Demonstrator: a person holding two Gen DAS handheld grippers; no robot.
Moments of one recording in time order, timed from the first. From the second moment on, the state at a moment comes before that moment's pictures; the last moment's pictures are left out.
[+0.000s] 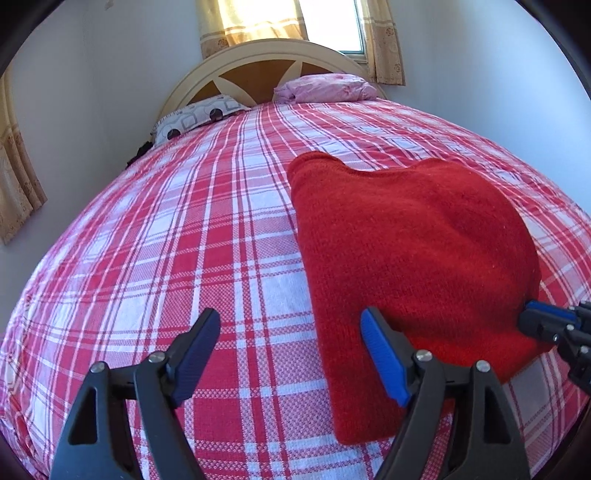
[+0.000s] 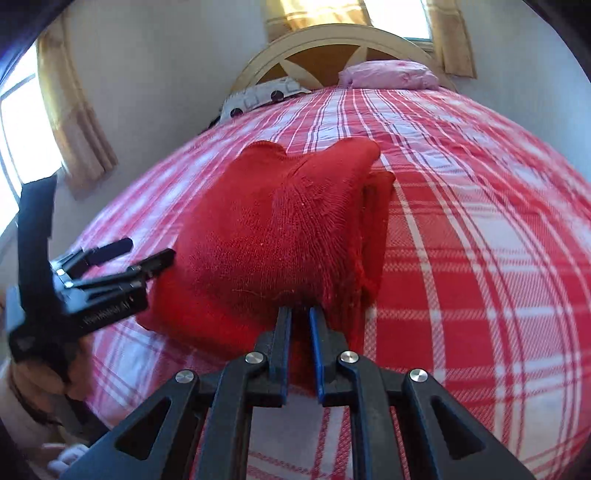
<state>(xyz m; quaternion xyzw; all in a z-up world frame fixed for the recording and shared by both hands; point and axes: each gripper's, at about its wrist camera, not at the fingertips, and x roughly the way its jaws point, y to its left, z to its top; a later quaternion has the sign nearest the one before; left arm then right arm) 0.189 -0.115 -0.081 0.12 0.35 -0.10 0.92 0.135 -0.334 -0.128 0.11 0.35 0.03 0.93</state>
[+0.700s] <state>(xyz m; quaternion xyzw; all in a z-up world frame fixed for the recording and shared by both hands) 0.173 -0.107 -0.072 0.12 0.36 -0.10 0.92 0.086 -0.335 -0.108 0.15 0.33 0.03 0.93</state>
